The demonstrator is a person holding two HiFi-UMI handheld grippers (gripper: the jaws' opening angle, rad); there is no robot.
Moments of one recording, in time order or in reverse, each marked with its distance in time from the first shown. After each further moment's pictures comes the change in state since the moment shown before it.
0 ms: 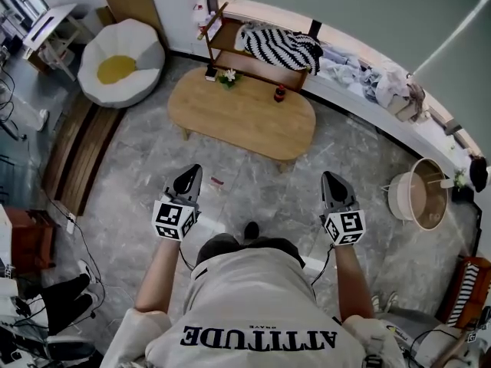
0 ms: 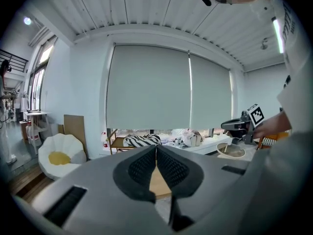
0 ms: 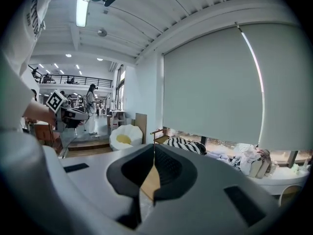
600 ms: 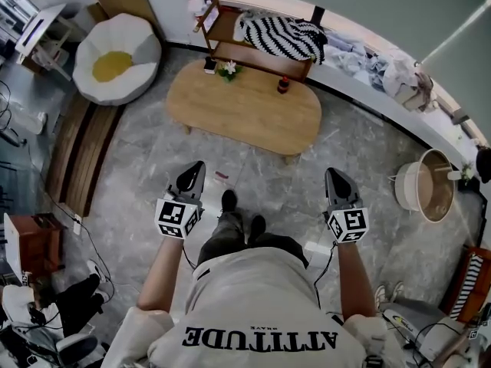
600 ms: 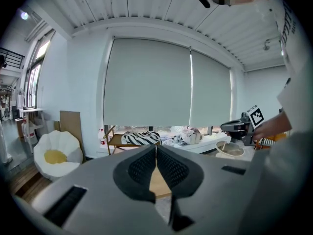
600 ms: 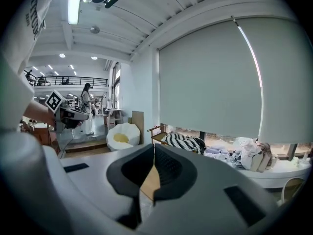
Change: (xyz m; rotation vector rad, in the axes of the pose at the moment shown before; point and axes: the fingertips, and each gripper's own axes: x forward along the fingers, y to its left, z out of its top) left arm 0.049 0.028 -0.008 -0.005 0.044 -0.036; right arm 0.046 -0.014 -0.018 0.049 0.034 -0.029
